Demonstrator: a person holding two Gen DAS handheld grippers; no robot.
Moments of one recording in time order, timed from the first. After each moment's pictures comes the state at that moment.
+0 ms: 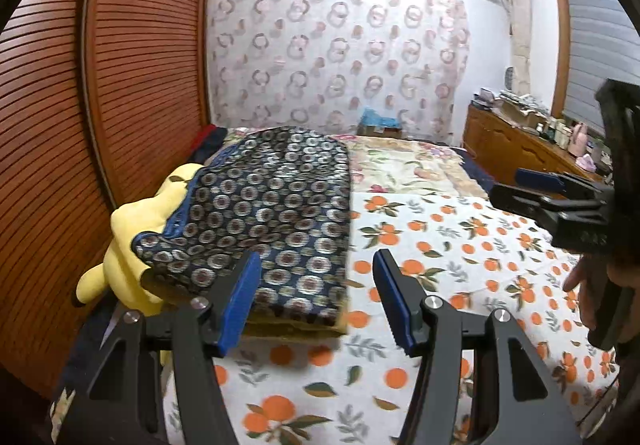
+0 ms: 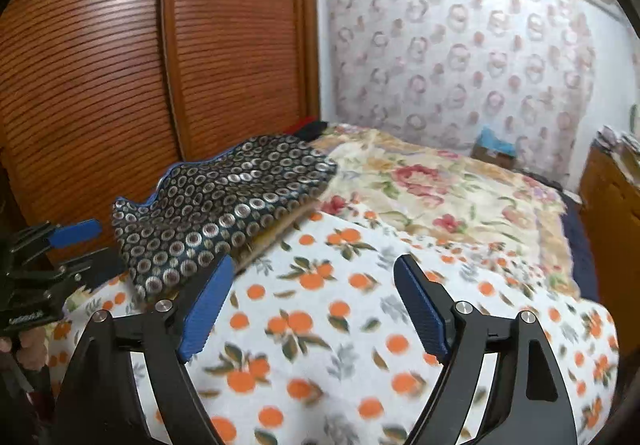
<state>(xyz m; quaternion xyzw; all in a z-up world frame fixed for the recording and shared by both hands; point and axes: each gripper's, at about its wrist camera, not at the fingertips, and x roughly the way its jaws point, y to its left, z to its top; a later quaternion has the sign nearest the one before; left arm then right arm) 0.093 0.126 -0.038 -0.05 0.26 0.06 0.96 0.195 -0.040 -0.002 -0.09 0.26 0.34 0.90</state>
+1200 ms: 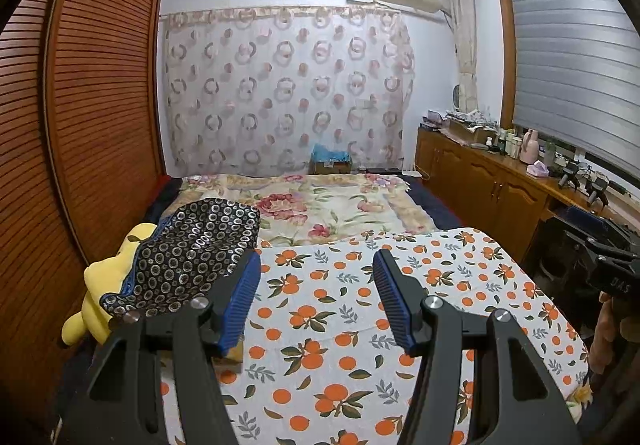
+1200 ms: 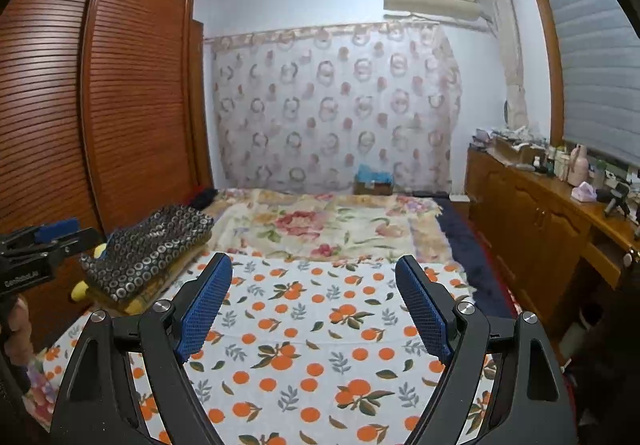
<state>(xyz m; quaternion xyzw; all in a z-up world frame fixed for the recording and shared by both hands) 0.057 0.031 0.047 -0.02 0.20 -0.01 0.98 0.072 -0.203 0.069 -0.02 0.17 0.15 0.98</state>
